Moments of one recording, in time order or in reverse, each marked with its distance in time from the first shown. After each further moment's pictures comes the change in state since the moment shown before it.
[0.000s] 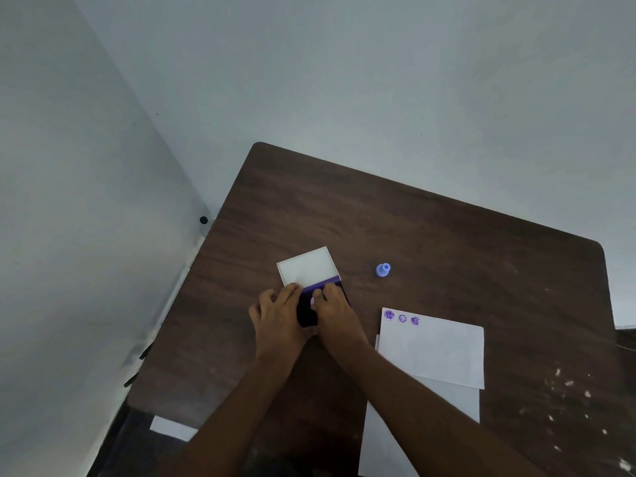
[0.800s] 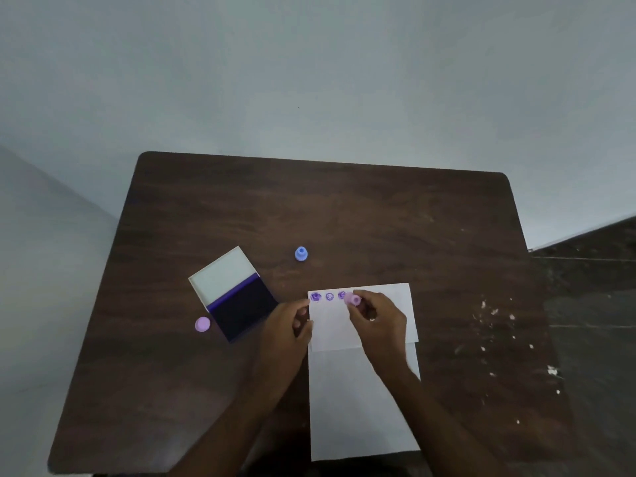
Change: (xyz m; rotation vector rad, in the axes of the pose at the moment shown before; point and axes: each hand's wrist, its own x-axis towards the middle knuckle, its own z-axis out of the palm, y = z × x) left_hand -0.029 0.116 0.047 -0.337 -0.459 -0.141; right_hand -0.127 0.133 -0.046 0.587 0.656 0.546
